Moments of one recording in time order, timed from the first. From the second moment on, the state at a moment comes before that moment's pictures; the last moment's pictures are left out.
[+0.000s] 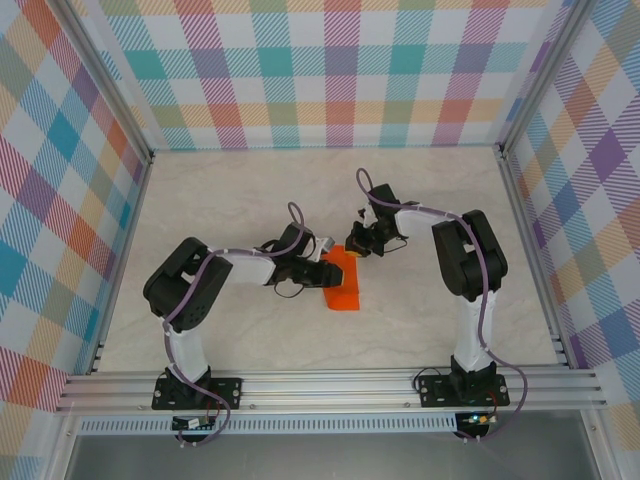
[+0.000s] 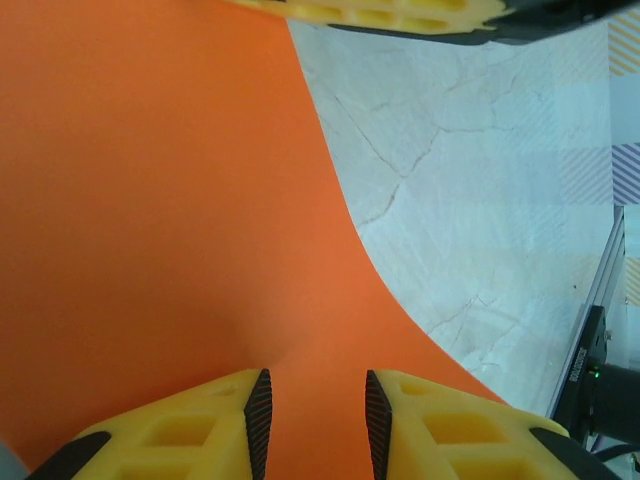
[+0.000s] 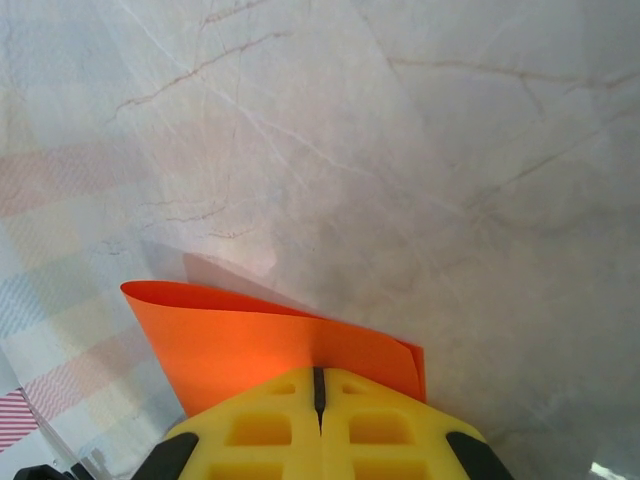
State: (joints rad) left arm -0.64 1.86 0.90 0.09 0.61 -0.57; right arm 0.41 2.06 1.30 -0.45 -0.55 0.63
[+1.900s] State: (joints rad) left arm -0.75 1.39 0.68 -0.07 0.47 -0.65; right arm 0.40 1.97 1.18 -0.39 -0.50 0.67
